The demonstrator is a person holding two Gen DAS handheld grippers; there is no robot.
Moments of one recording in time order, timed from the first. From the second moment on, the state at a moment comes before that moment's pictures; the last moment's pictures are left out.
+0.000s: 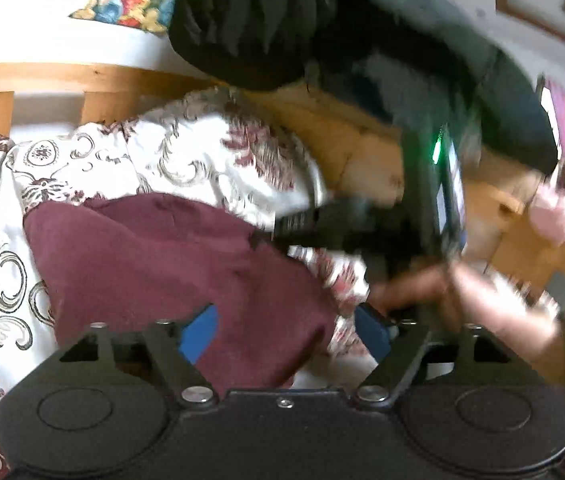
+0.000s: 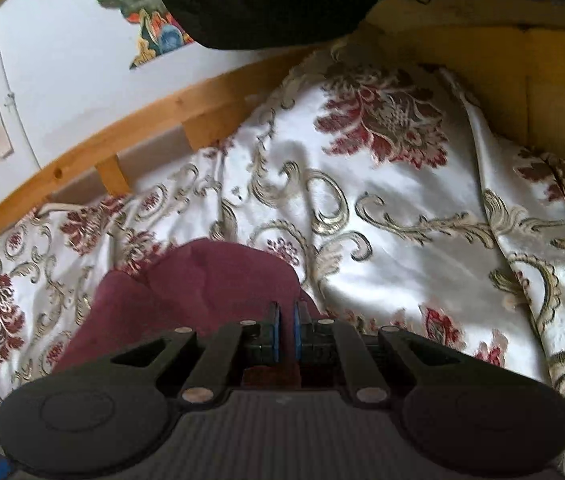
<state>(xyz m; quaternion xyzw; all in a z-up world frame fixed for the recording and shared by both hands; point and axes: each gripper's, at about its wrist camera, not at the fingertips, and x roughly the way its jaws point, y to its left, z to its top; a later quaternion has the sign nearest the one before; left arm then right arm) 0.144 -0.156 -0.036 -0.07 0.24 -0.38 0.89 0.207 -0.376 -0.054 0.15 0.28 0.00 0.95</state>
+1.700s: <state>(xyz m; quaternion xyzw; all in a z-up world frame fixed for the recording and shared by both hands) 0.194 -0.076 -0.108 -0.24 0.38 -0.16 0.88 0.198 -0.353 -0.059 0.01 0.27 0.00 0.96</state>
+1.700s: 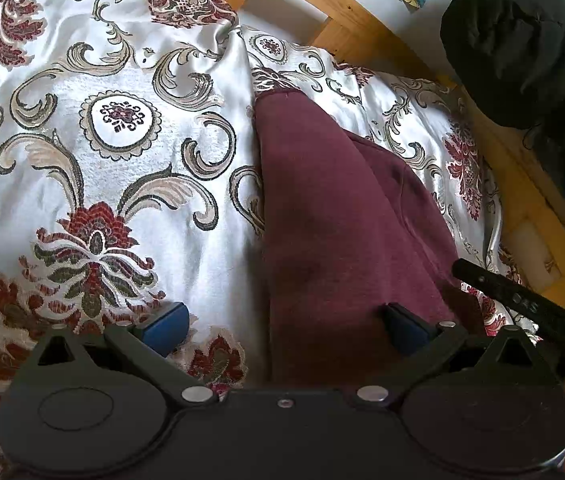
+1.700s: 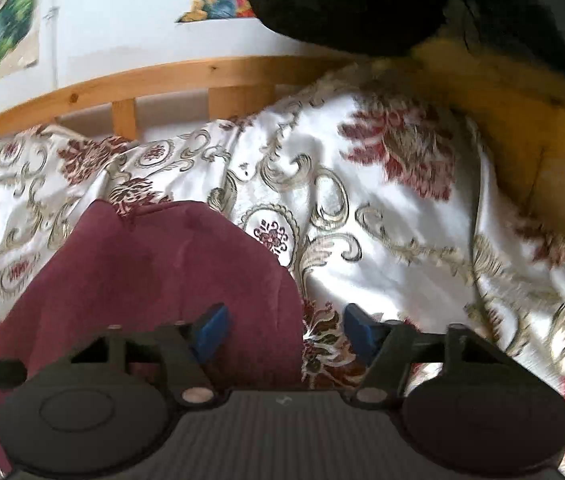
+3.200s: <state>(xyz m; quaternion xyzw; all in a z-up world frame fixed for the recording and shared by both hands) 0.211 -0.102 -0.089 -0.21 0.46 -0.10 0.86 0.210 -0.387 -0.045 0.18 0.29 0.02 0.94</state>
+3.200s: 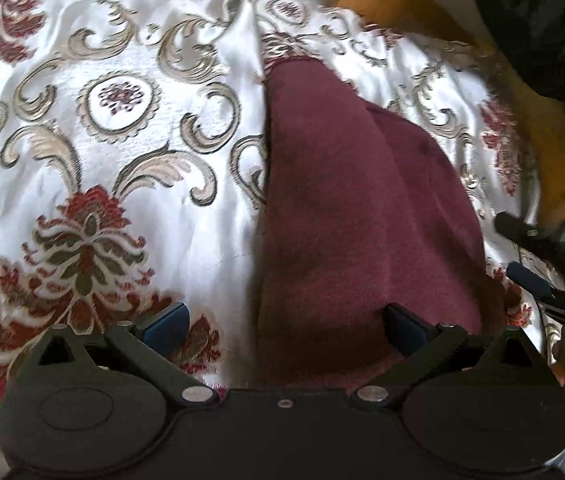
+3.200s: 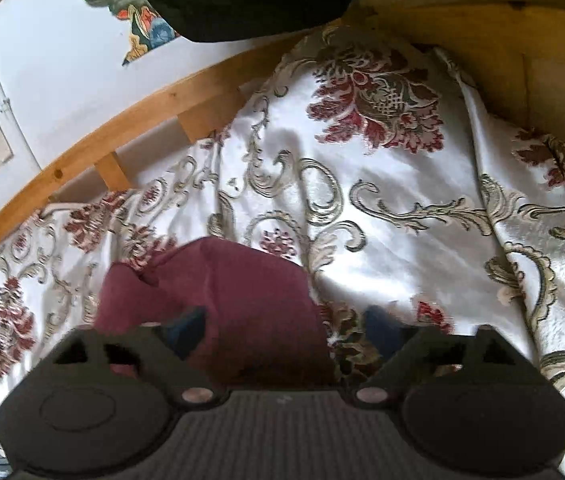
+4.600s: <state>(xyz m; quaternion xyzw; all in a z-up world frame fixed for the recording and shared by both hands) 0.218 -0.128 -0.011 -0.13 0.47 0.01 0.87 0.226 -0.402 -0.075 0.27 0.37 0.05 0.89</state>
